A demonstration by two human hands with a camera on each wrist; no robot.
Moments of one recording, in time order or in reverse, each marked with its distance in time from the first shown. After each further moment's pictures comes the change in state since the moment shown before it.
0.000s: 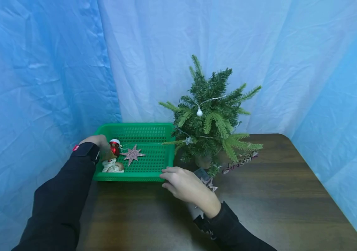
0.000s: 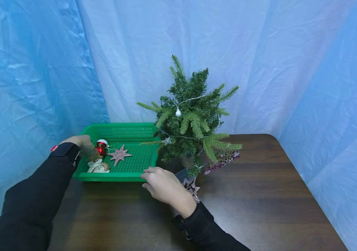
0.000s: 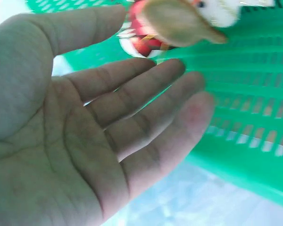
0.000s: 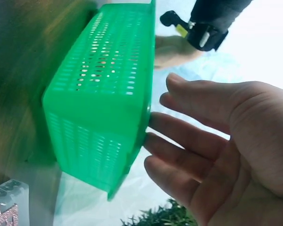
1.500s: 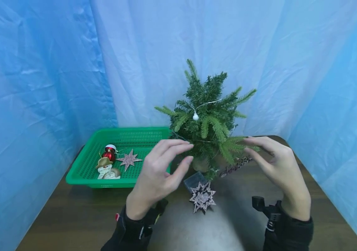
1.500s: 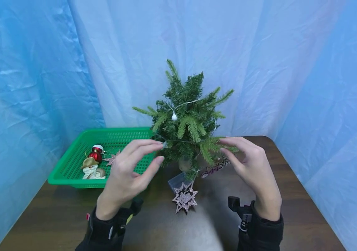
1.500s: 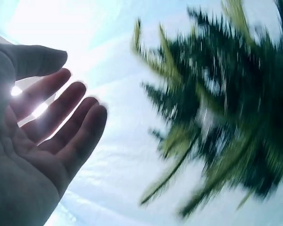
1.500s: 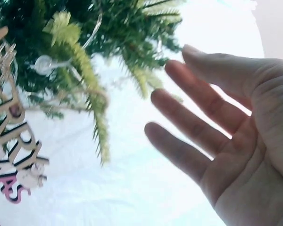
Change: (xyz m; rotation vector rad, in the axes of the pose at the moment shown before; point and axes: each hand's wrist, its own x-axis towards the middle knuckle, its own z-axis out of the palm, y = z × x) left_hand -0.161 0.220 0.098 -0.379 1.156 1.345; right_hand -0.131 0.080 -0.143 -0.020 0.697 0.128
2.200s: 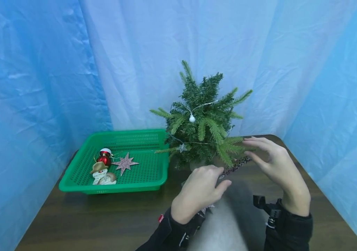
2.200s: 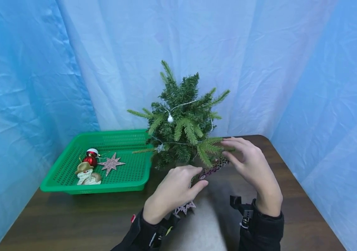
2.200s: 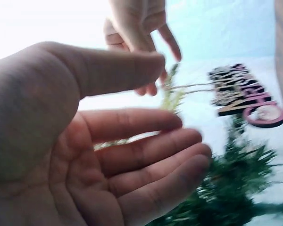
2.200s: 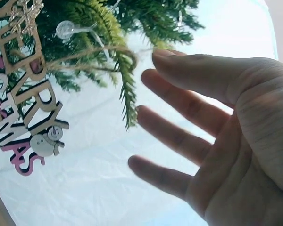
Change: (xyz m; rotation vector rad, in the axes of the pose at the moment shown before) left_hand -0.007 0.019 0.100 0.117 -0.684 -0.410; right_hand -0.007 0.020 -0.001 -0.061 -0.138 0.125
